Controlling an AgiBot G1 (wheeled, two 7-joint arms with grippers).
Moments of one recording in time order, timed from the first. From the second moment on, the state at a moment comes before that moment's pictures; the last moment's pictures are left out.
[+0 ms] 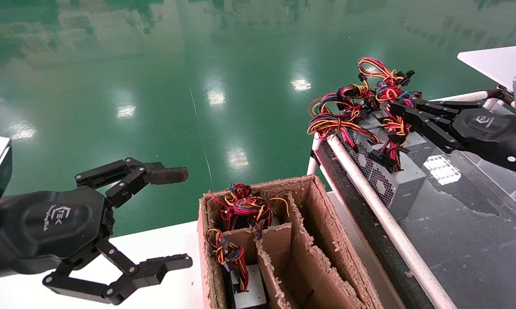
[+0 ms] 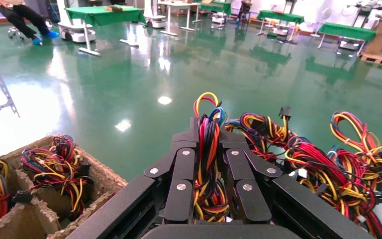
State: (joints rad) left arm -1.09 0.57 0.38 -1.25 0.66 1.45 -0.13; right arm 1.60 -0.79 -0.34 0.13 -1.05 -1.53 -0.28
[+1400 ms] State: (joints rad) left arm -1.09 0.57 0.38 -1.25 0.66 1.45 -0.13; right arm 1.64 -0.74 -0.35 0.17 -1.04 -1.59 -0.26
